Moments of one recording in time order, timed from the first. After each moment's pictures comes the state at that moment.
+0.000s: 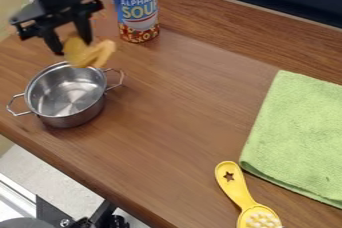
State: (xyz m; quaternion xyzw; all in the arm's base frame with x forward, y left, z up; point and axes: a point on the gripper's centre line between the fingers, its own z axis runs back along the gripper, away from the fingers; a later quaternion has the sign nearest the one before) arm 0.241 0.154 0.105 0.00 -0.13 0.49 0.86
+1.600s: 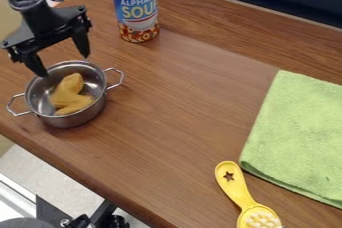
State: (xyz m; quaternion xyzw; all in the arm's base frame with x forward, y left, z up) arm 0.227 0.160 0.084 0.00 -0.14 0.52 0.84
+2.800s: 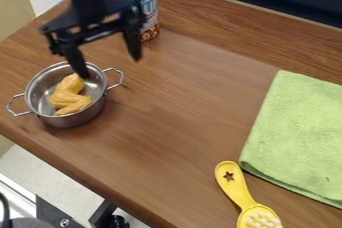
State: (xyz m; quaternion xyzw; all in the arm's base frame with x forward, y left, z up) arm 0.224 0.050 0.118 -0.03 -0.05 0.43 0.90
